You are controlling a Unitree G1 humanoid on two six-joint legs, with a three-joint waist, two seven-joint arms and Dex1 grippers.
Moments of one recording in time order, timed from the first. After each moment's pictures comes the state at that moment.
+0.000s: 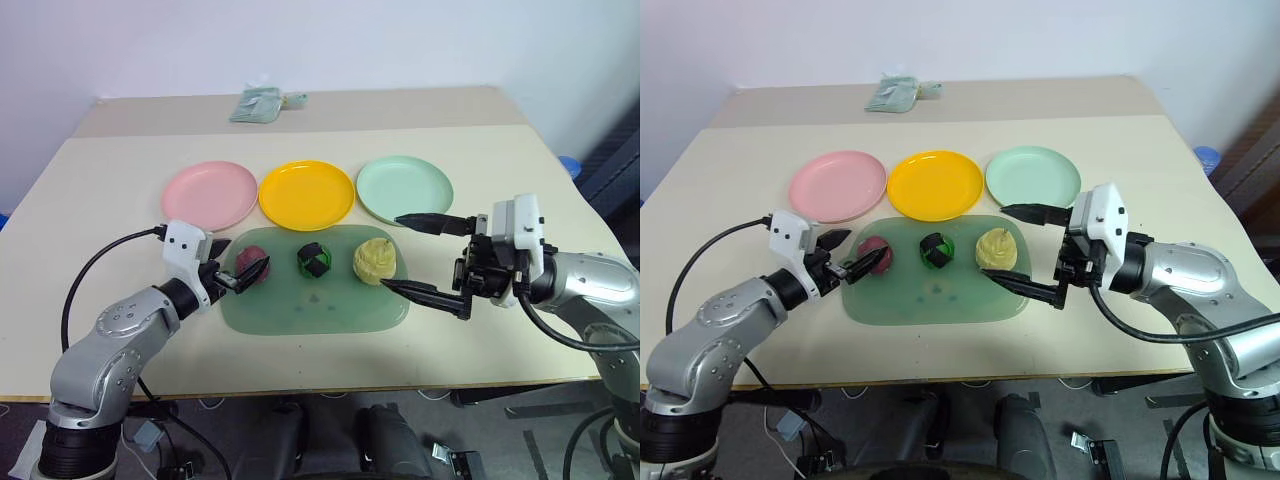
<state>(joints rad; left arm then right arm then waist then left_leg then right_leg) -0.09 0.53 0.14 -0.51 -0.60 0.76 -0.34 -0.24 -0.81 -0.15 -0.56 0.75 0.52 0.92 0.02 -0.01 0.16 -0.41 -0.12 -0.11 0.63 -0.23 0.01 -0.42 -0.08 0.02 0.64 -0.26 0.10</state>
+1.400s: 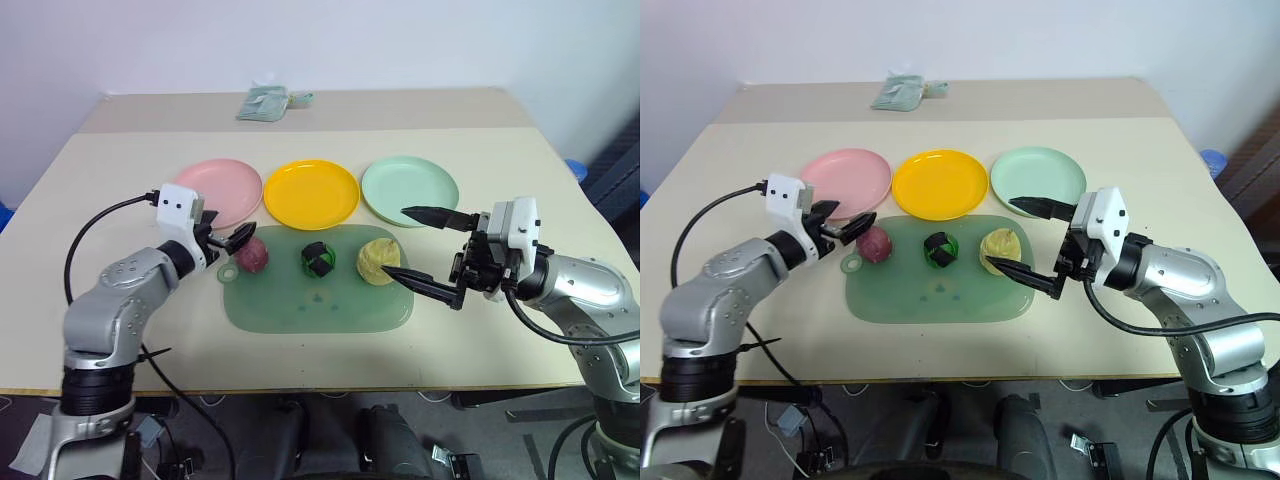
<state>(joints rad) -0.32 0.57 0.18 -0.30 -0.54 0.85 -0.43 -0.20 -0.73 -0.15 -0.51 0.64 0.40 0.89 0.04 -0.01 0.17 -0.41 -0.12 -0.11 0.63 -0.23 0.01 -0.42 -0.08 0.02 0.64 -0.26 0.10</state>
